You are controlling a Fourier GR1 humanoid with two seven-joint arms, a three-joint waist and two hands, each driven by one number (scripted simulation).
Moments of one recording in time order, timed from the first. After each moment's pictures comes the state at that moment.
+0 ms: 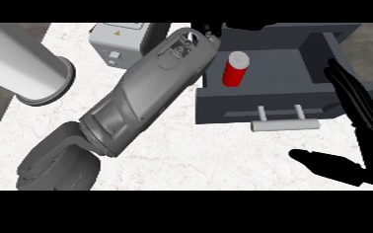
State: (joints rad) left arm -1.46 0.00 -0.61 -0.44 0.71 0.84 -0.10; right arm -0.02 -0.27 -0.01 -2.09 0.68 0.14 0.00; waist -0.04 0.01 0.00
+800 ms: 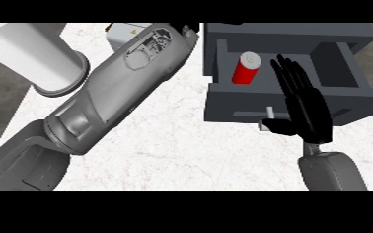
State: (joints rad) left arm -1.37 0.14 -0.63 -0.67 0.62 0.84 0.07; right arm -0.20 -0.18 0.07 -1.52 1.05 -0.19 -0.06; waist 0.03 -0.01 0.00
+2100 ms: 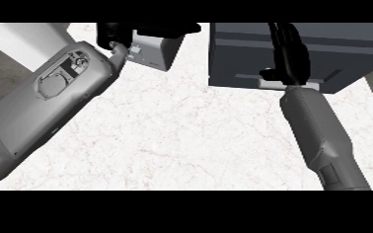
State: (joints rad) left arm -1.09 0.46 -0.63 -1.14 0.53 0.80 0.29; right arm -0.76 -0.18 -0.14 -0.67 1.21 -0.65 -0.11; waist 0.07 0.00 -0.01
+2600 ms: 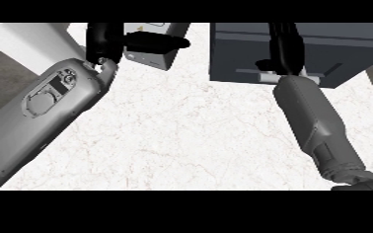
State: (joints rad) left arm -0.97 0.50 -0.62 -1.25 0.50 0.78 0.28; right arm -0.92 -0.18 -0.21 -0.42 1.21 -0.79 -0.10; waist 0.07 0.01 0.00
